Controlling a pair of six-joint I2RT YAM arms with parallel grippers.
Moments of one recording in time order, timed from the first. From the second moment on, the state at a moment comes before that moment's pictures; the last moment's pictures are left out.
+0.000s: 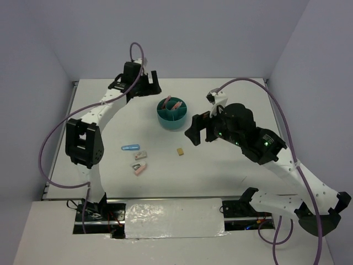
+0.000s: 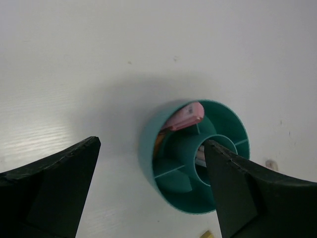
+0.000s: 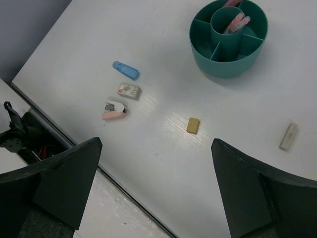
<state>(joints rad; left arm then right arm) -0.30 1.96 1.69 -0.31 0.15 -0.34 0.78 0.98 1.25 -0.67 0.04 0.30</state>
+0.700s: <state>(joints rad) -0.19 1.42 1.13 -1.03 -0.20 -1.16 0.86 1.42 1.29 -0.54 -0.18 0.16</state>
